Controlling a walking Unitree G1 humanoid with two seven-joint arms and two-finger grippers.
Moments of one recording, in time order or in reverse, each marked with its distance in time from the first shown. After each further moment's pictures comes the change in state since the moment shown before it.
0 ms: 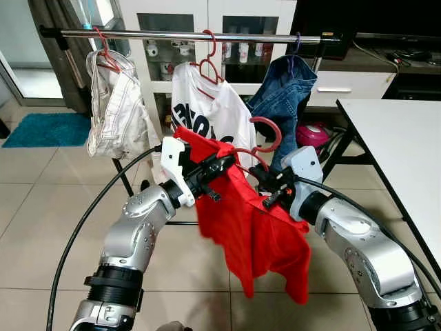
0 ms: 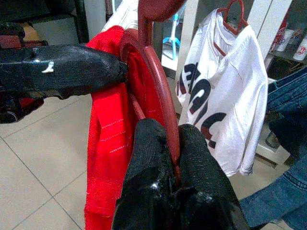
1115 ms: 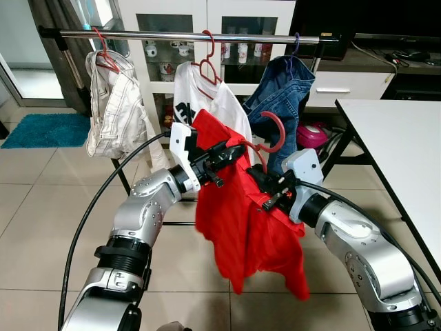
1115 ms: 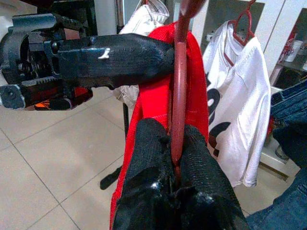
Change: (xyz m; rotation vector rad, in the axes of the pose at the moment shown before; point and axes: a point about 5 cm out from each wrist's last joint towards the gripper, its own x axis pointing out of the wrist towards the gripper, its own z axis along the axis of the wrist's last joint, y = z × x) left arm 0.027 0.009 0.008 -0.047 -0.019 -0.119; right arm -0.002 0.005 0.001 0.010 -0.058 0.055
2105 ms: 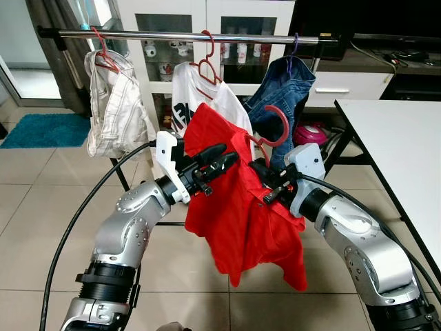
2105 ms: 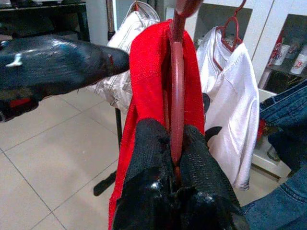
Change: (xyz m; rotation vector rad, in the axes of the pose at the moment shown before) left arm -0.027 -0.012 0.006 0.020 -0.019 0.059; right arm 0.004 -0.006 0.004 0.004 -0.018 -0.033
